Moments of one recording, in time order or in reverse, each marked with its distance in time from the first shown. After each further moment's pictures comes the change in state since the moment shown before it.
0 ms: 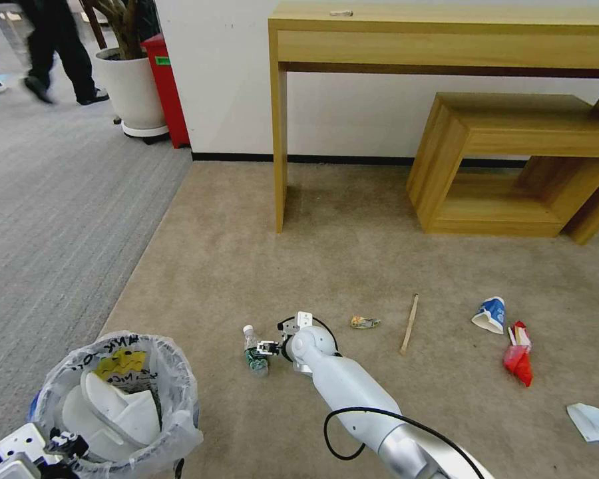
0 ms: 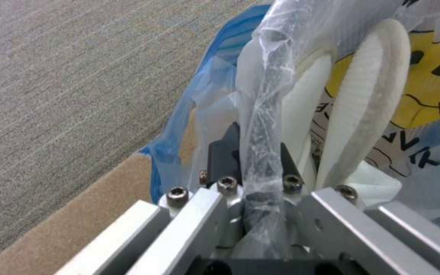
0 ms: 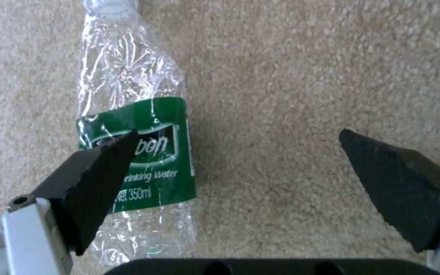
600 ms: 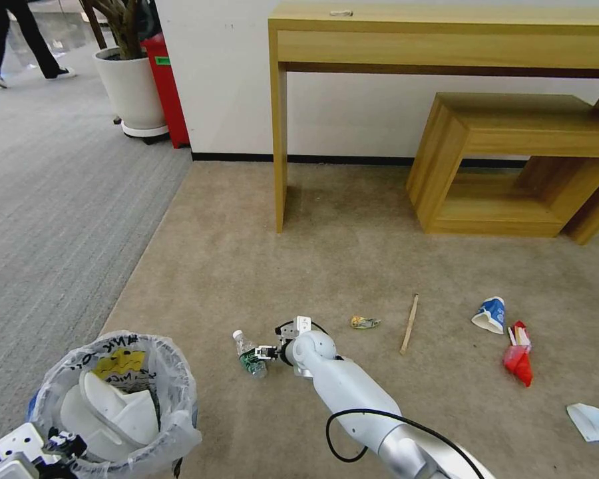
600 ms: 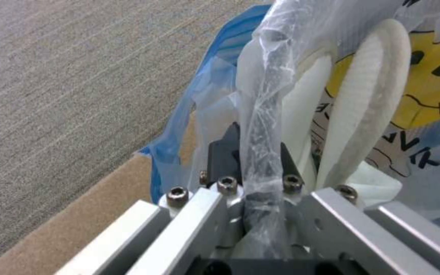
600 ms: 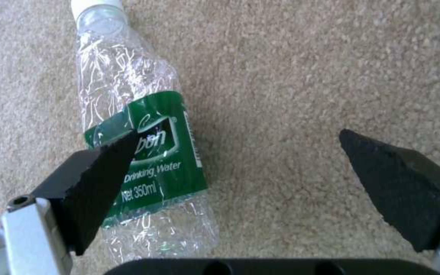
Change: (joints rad) left arm -0.001 0.007 -0.005 0.000 -0.005 0.000 0.000; right arm -0.002 0.000 -0.021 -0.008 -0.033 0.009 -0.077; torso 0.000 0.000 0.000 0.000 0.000
